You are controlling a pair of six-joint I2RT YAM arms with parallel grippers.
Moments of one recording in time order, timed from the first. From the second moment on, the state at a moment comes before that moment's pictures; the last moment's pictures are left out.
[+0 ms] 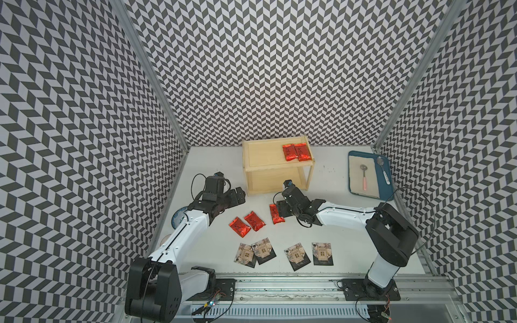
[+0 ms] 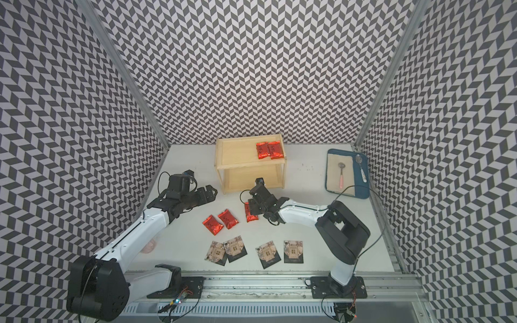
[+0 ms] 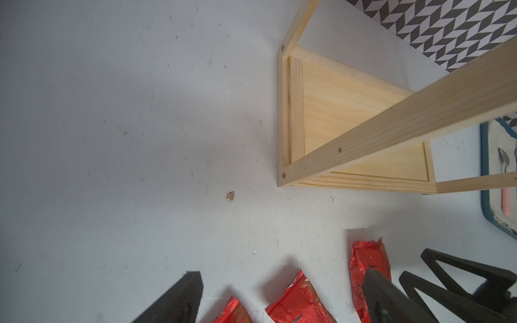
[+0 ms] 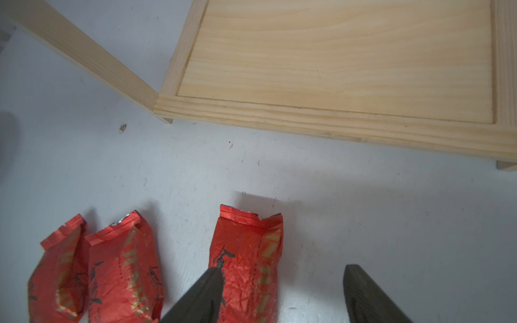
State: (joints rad) left arm -0.19 1.20 0.78 -0.39 0.15 -0.46; right arm 0.84 1.75 1.03 -0.13 0.19 0.51
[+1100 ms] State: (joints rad) left arm -0.19 1.20 0.78 -0.40 0.13 -0.46; right arm 0.93 1.92 1.13 -0.18 0.20 0.54
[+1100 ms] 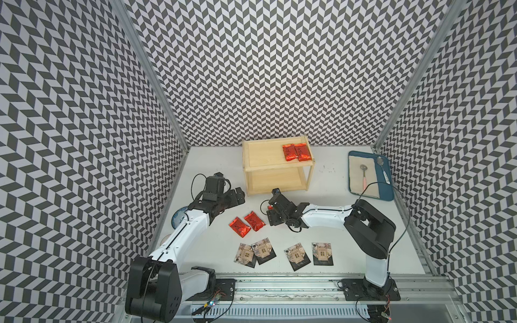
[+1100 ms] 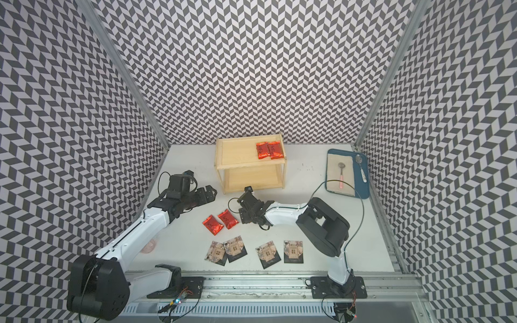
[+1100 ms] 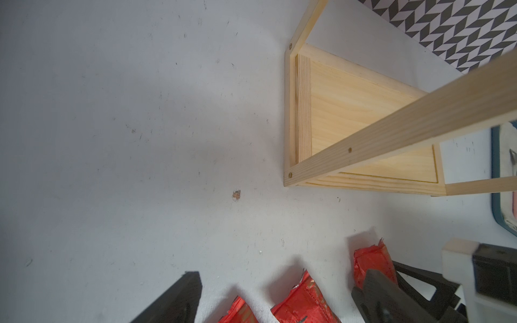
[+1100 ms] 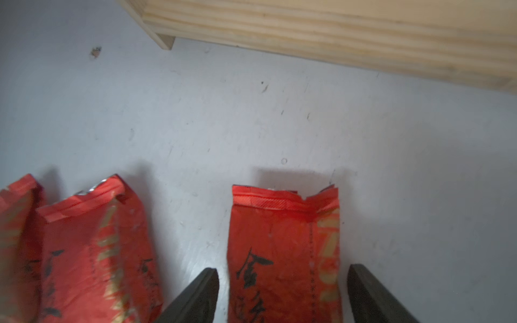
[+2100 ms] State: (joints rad) left arm -0.19 1.19 0.79 -0.40 0.13 -0.46; right arm 0.91 1.58 1.39 -0.34 0.43 0.46
